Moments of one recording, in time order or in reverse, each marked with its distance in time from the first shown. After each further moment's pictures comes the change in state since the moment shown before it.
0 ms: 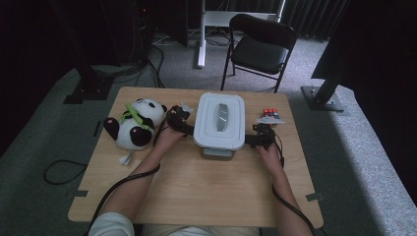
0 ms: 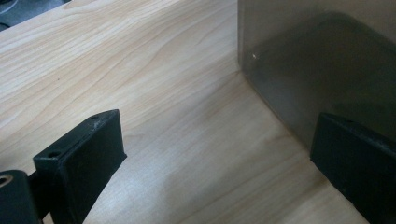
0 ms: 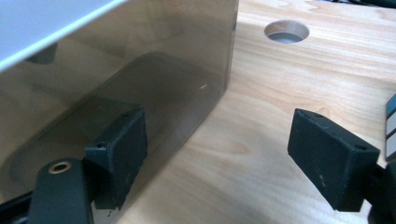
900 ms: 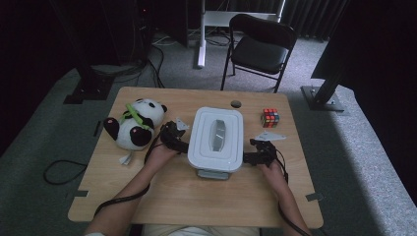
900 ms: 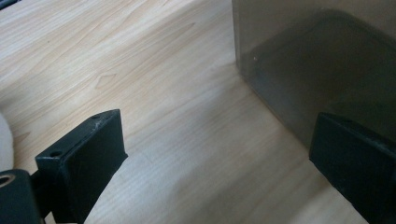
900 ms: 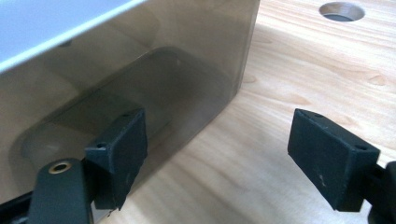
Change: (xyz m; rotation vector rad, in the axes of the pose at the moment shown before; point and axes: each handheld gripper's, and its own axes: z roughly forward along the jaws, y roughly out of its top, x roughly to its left) left arm -0.035 -0.044 -0.052 -0.012 0.004 0.051; right arm 0.040 -0.031 -0.040 0.028 0.093 -0.087
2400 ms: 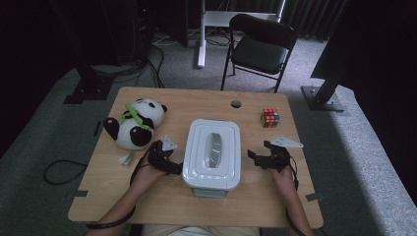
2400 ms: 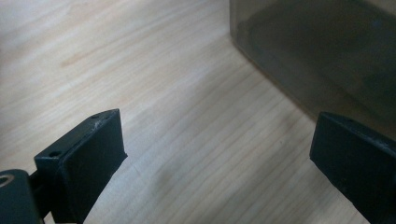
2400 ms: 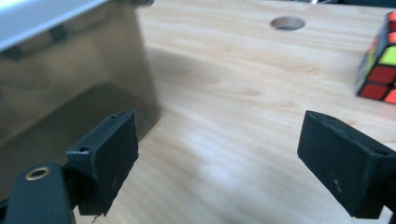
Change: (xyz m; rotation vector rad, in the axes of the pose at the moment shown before) left arm -0.012 -0.061 -0.036 0.020 -0.091 -0.021; right arm -0.019 -0.019 -0.035 -0.116 -0.065 0.083
